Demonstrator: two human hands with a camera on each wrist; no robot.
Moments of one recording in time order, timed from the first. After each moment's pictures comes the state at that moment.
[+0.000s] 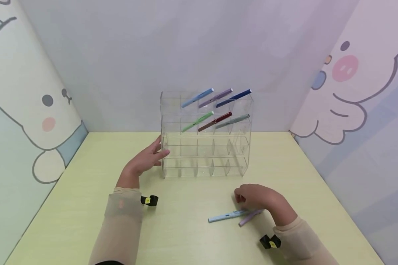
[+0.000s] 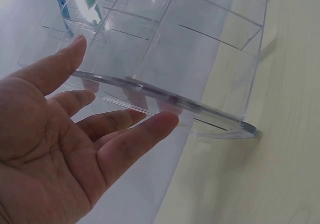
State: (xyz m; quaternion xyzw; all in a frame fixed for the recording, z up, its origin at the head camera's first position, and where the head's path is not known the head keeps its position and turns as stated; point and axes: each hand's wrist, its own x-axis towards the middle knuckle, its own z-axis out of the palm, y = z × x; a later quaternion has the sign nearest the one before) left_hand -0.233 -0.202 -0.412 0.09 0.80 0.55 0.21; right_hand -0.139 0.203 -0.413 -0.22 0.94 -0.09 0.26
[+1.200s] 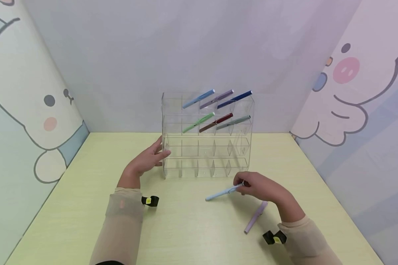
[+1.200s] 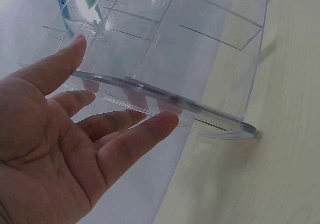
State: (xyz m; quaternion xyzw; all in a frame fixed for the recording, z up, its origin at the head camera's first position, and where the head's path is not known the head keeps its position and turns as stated) left_hand -0.220 -0.194 -0.388 0.09 0.78 0.57 0.23; right_hand -0.159 0.219 -0.398 -0.26 0.90 -0.28 0.18
